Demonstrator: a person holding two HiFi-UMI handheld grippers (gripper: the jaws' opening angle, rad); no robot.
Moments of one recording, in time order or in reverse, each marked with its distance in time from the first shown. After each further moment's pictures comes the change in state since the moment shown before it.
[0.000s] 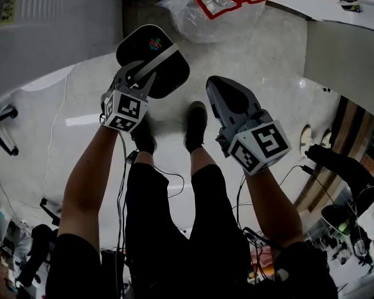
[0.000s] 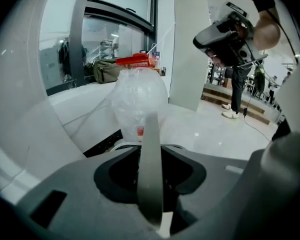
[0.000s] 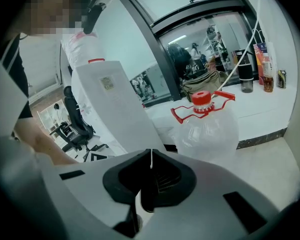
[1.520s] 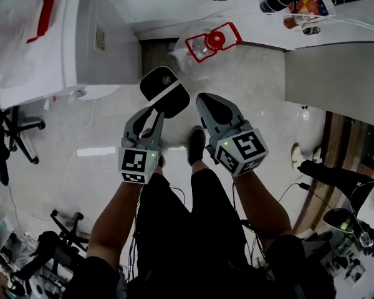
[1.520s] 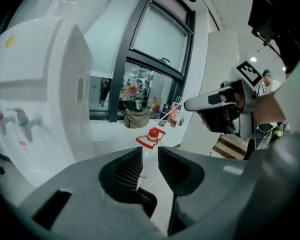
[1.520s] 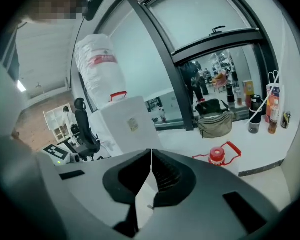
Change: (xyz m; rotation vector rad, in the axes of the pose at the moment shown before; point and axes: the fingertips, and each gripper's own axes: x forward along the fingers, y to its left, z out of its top) left arm -0.235 -0.017 0.201 -0.361 -0.303 0.195; right arm -0.080 0.105 0.159 -0.094 -0.137 0.009
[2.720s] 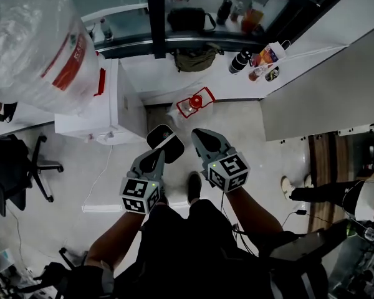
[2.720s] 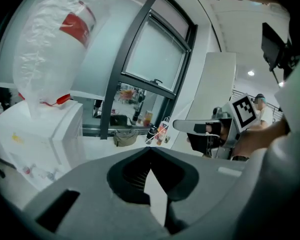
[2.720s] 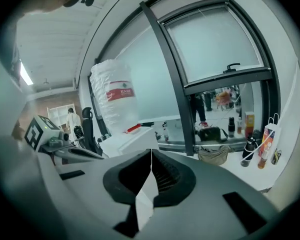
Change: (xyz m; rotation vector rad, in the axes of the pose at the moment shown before) left arm -0.127 -0.073 0.198 -0.073 -0.029 -0.072; right arm -0.105 0.074 0.160 -0.095 -0.092 -0.008
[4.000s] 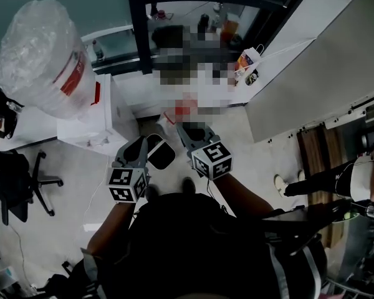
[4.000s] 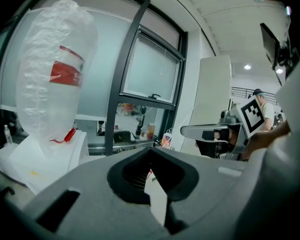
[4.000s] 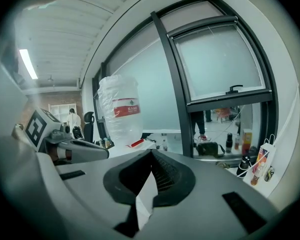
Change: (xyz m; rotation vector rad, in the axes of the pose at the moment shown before) left arm -0.046 -0.025 0.083 0.092 -0.110 0.066; right arm -0.050 0.029 0.075 -0.091 -0.084 -0.030
